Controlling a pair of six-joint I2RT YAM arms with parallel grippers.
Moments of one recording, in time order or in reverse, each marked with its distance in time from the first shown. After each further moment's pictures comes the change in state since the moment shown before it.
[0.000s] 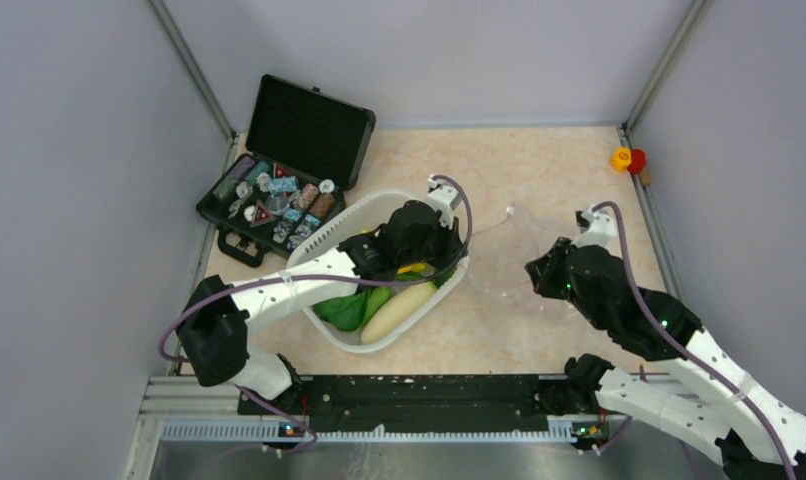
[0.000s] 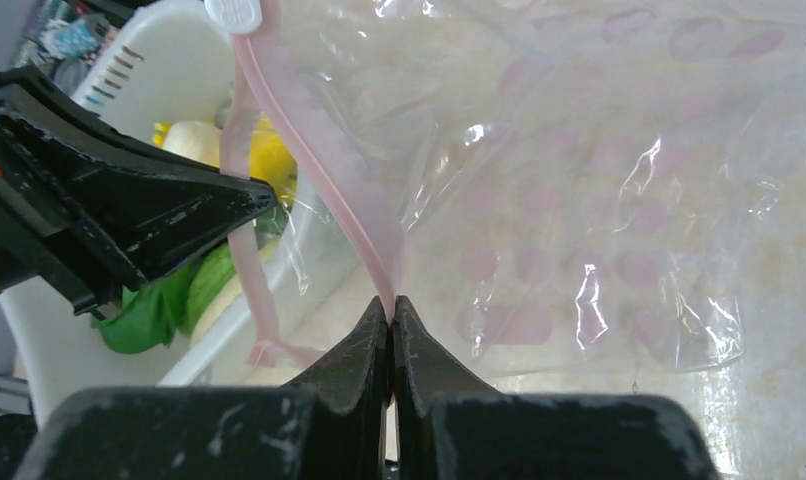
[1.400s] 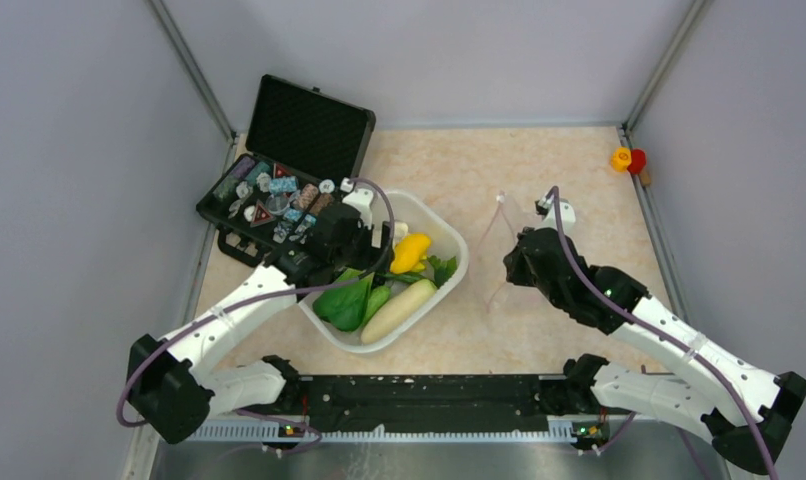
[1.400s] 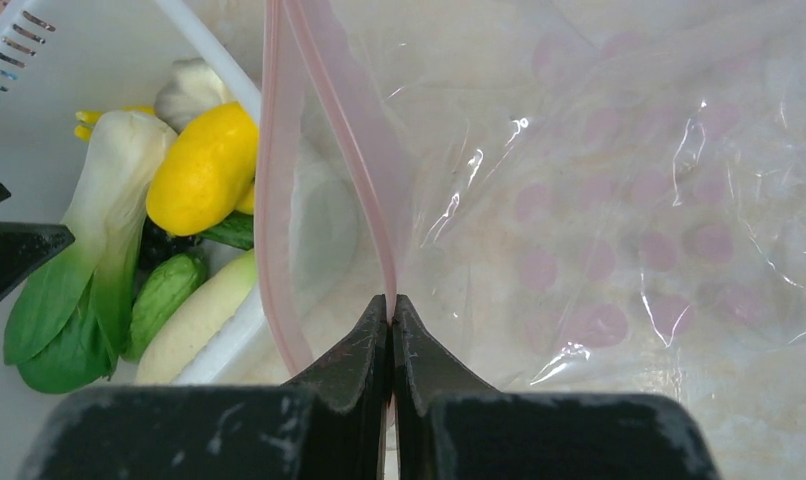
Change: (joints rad) left arm 0.302 -0.323 -0.199 -0.322 -0.128 0.135; right arm 0.000 0.254 -0.021 0.145 0.012 -0.039
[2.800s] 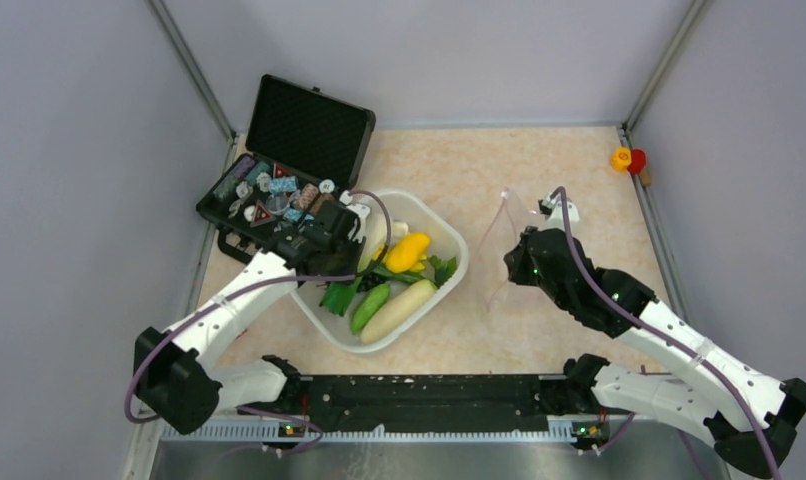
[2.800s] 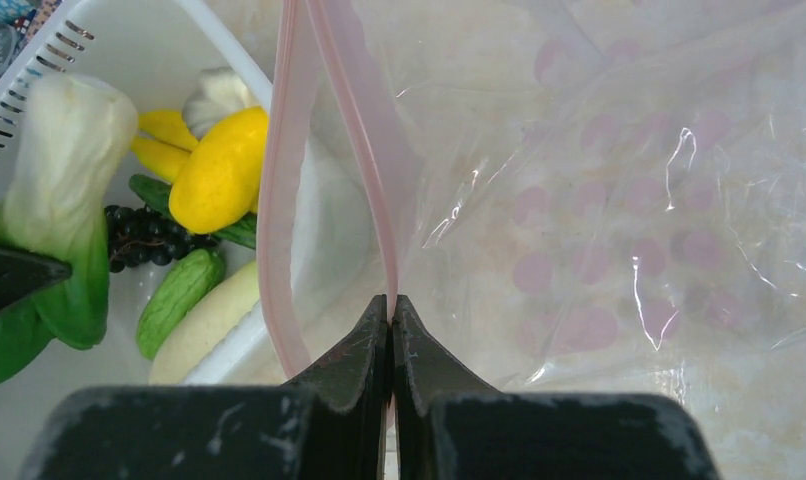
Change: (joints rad) left arm 0.074 0.078 0.069 -0.415 0.031 0.105; right arm 0.000 -0.033 0.000 0.016 -0.013 -0.026
